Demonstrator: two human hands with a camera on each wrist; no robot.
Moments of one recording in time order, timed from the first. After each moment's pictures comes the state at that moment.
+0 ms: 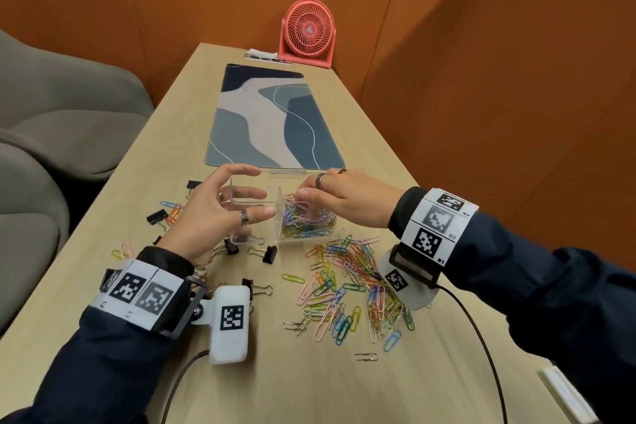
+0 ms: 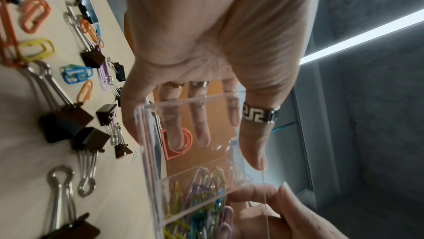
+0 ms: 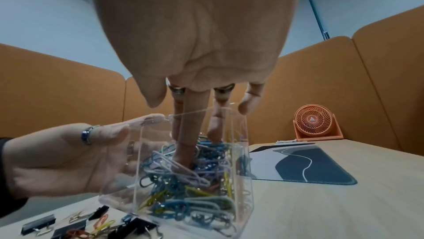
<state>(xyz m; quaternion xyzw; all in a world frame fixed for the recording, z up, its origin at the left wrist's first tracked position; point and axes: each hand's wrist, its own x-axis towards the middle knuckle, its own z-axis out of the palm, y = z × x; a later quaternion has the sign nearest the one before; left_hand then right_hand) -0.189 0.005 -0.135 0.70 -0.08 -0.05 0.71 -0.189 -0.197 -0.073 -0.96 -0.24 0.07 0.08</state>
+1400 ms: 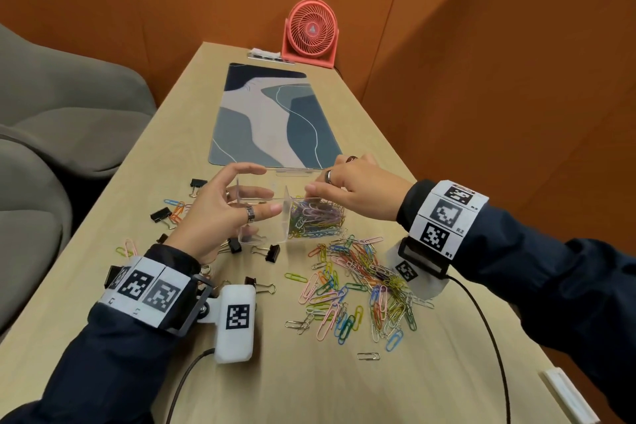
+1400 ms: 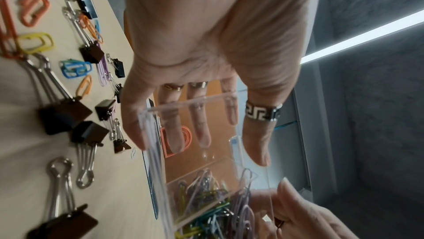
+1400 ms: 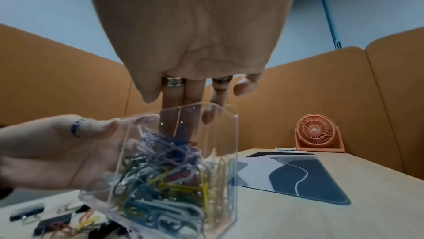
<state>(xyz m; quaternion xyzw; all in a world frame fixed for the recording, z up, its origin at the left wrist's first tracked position) -0.191 0.003 -0.133 0.68 -0.07 -0.07 0.72 -0.184 -0.201 -0.069 -0.98 -0.22 0.03 0.05</state>
